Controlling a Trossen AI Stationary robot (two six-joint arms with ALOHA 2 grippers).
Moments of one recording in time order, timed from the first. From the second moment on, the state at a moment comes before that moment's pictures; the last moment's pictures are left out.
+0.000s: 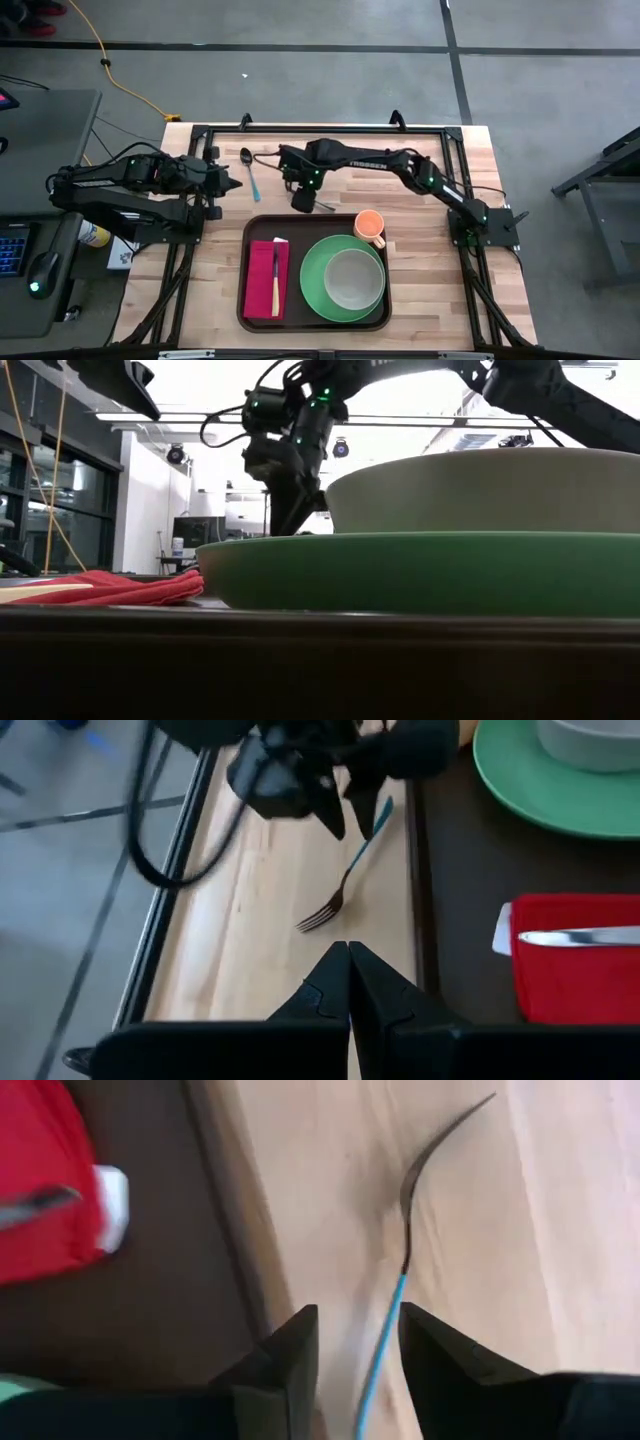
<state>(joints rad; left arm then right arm) 0.01 0.69 0.91 -0.93 -0.30 0.17 -0.20 2.41 2.30 -1.15 -0.15 0.11</state>
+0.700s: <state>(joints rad) 0.01 0.69 0.91 -0.93 -0.30 0.05 -0.22 2.56 2.30 -1.06 -0.10 0.03</state>
